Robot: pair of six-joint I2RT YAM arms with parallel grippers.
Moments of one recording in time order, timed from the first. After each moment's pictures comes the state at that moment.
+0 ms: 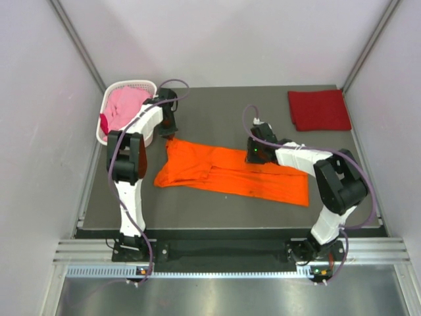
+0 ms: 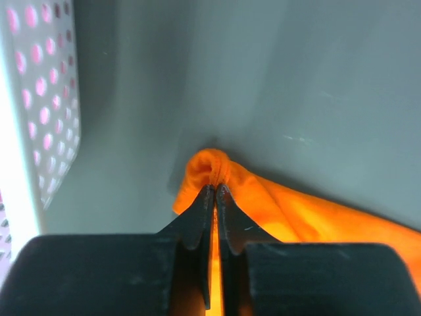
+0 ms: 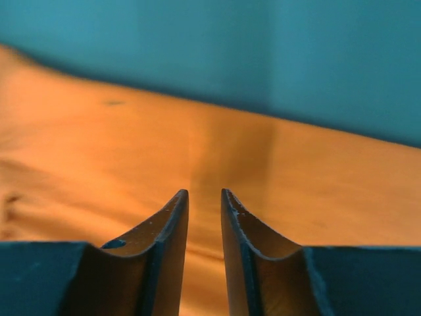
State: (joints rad) left arm -0.18 2.16 1.79 -0.82 -0.14 -0.39; right arm 0.52 1.73 1.03 -0.21 0.05 0.52
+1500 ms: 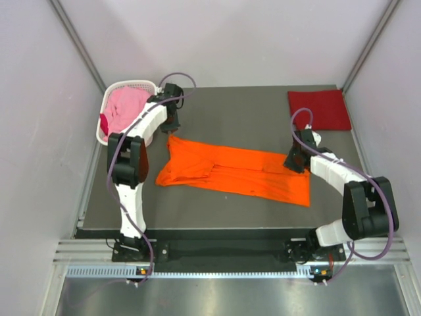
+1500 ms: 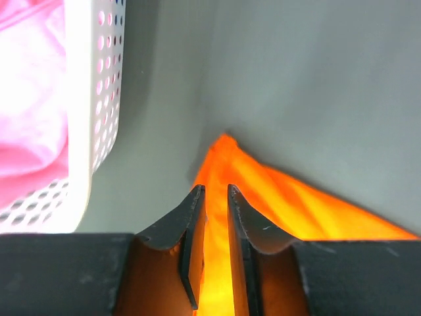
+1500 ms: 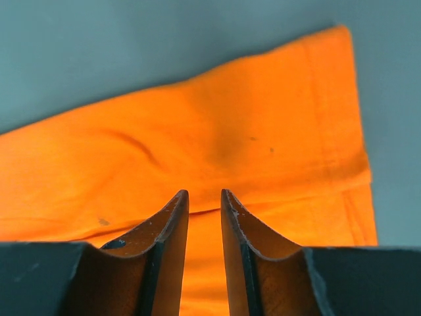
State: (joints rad) left arm -0.23 2.14 1.82 -0.81 -0.30 -0.39; right arm 0.20 1.44 0.81 -0.37 0.17 0.64
